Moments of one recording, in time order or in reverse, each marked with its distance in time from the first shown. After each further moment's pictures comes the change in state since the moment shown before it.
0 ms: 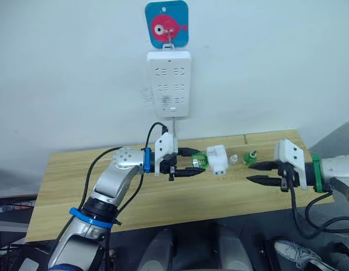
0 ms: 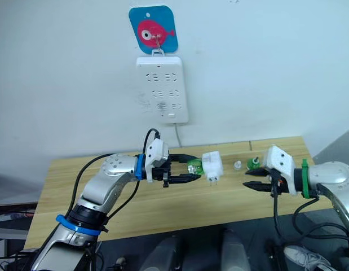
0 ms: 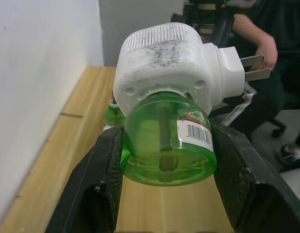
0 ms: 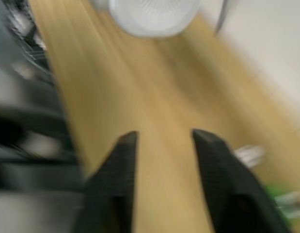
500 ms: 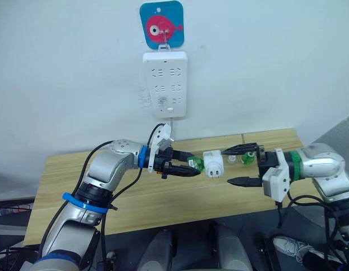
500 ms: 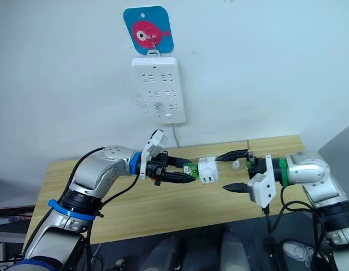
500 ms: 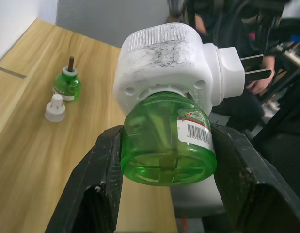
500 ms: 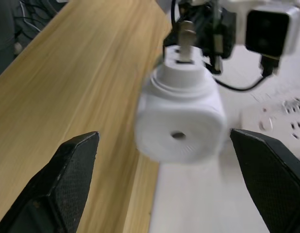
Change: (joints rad) left arm -0.129 0.032 -0.004 0.047 -0.099 0.336 -0.108; right arm -0.278 0.200 0.193 0.236 -0.220 -0.752 0.019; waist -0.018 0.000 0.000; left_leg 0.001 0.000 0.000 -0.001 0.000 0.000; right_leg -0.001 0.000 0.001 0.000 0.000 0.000
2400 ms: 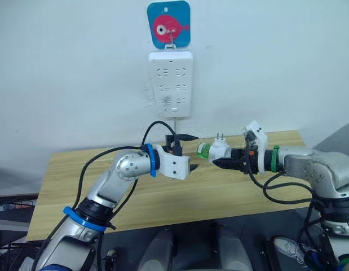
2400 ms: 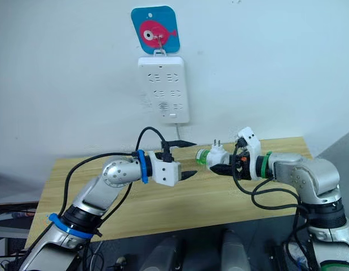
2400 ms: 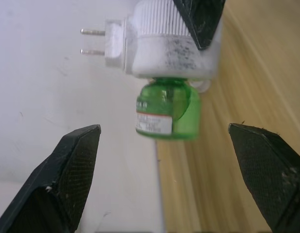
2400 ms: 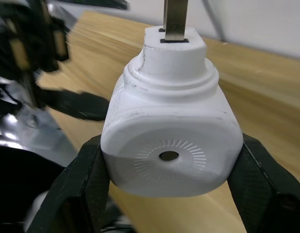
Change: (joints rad) left arm 0.135 -0.008 -0.106 -0.106 0.823 -0.896 0.531; right arm -0.109 0.211 -0.245 -0.367 0.709 2.216 -0.517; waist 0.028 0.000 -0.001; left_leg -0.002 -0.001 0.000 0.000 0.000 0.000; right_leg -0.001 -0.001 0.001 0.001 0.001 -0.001
